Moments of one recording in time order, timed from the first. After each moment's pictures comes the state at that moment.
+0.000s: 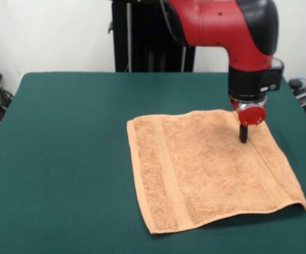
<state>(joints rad) -0.06 -0.42 0.09 1.88 0.20 0.00 3.01</state>
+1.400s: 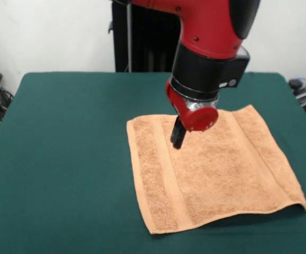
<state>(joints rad) -0.12 -0.49 -0.05 1.30 -0.21 0.70 3.01</state>
